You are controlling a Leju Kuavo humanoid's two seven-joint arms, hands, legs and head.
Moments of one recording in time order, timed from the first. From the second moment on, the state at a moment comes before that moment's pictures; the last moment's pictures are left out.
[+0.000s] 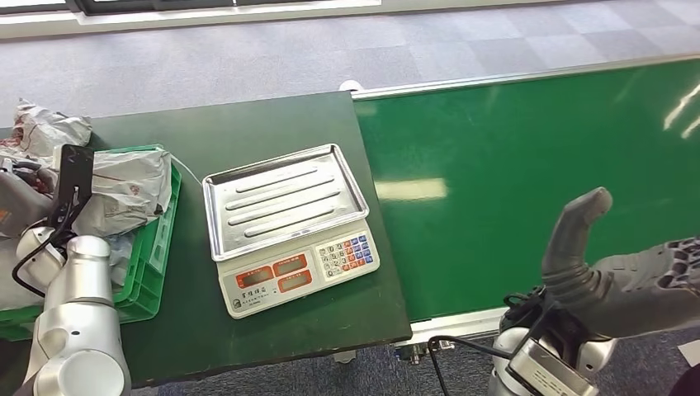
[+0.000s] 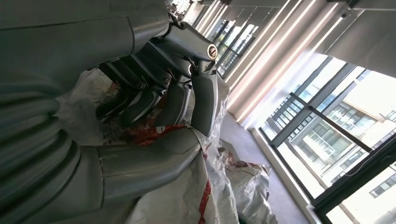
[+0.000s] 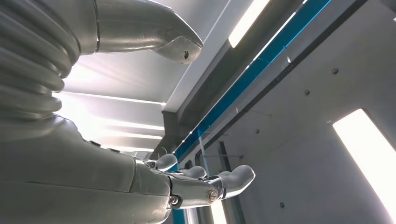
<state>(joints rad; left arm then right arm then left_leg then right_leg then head) -0.74 -0.02 0.74 -0.72 -1.27 0.70 -0.13 -0.09 0.32 0.06 -2.01 0.72 -0.70 -0.70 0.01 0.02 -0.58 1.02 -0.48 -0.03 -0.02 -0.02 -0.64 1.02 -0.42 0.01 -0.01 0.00</state>
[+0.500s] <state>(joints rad) -0.74 -0.07 0.85 -0.76 -1.08 0.70 -0.50 -0.09 0.32 0.06 -2.02 0.75 -0.70 -0.70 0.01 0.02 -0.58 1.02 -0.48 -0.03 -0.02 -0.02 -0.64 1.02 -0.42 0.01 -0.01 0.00</state>
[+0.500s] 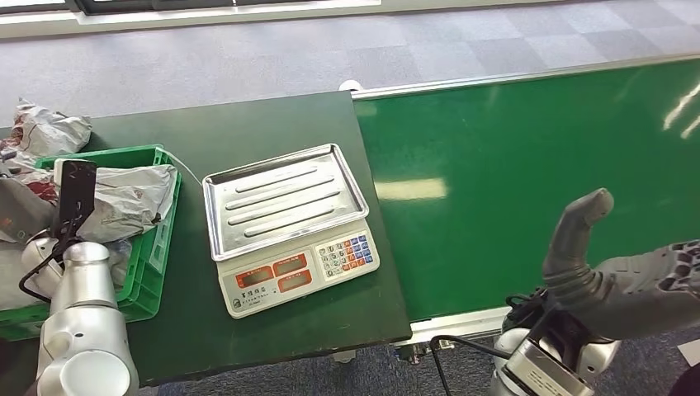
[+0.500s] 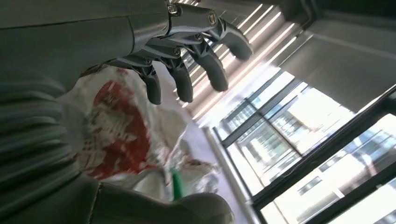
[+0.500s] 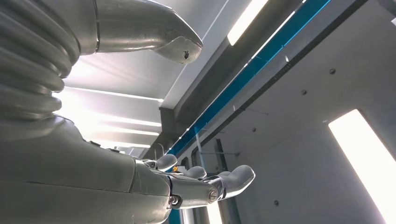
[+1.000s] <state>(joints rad) -0.40 -0.21 0.15 -1.73 -0.07 0.51 -0.70 -0.09 0.32 0.05 -1.99 0.75 -0.70 -0.70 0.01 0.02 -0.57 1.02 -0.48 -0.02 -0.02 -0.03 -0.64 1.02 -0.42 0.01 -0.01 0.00</state>
